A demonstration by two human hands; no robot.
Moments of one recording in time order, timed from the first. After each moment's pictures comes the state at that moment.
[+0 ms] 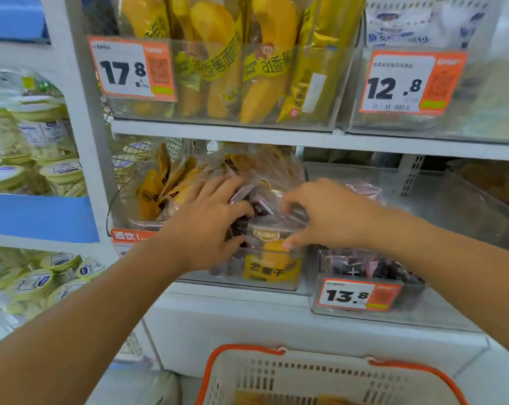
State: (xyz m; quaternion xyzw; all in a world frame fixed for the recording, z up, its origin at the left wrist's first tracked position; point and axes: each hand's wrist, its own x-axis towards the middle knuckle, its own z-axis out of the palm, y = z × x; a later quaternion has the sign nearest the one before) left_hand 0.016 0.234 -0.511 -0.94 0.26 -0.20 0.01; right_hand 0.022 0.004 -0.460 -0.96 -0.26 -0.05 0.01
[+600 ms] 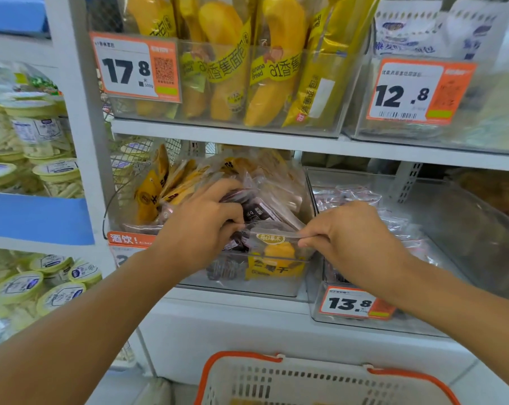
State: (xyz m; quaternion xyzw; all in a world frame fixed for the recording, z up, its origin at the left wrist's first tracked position) left_hand 0.024 0.242 -0.517 -0.91 0.28 -0.27 -0.15; right_hand -0.004 -0.003 -0.481 -0.95 -0.27 -0.14 0.07
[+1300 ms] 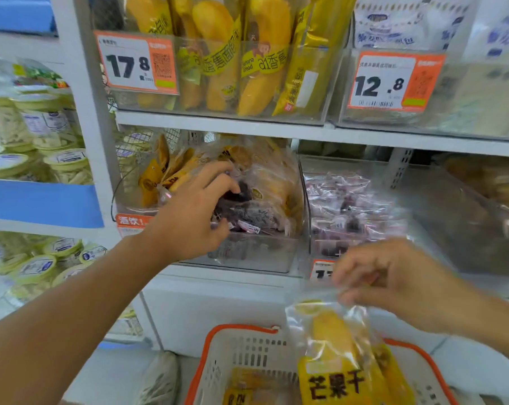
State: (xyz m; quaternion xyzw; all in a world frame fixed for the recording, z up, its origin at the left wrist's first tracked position) left_hand 0.000 0.247 -0.513 -0.91 0.29 -0.25 -0.17; right_hand -0.087 -0.072 -0.496 -0.89 -0.27 0.05 0.37
